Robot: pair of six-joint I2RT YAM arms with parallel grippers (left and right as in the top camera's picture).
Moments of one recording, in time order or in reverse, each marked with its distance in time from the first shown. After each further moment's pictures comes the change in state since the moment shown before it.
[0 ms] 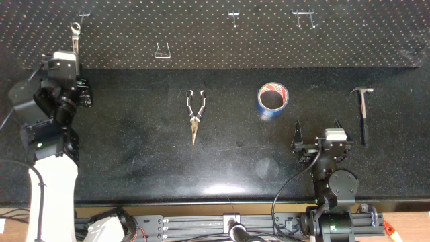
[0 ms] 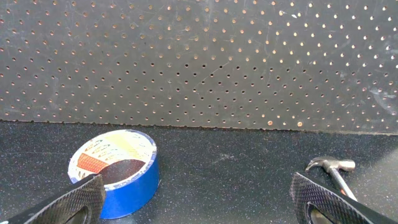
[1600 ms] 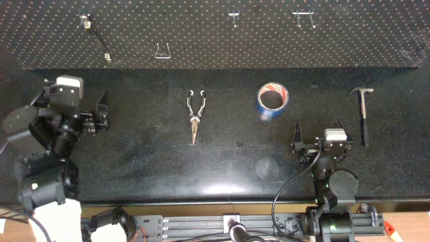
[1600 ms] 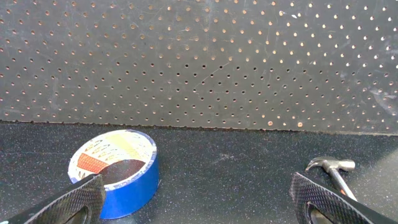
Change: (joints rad) left arm -0.001 -0.333 0.013 -0.415 0.039 0.010; right arm 0.000 0.000 0.000 0.000 0.000 0.000
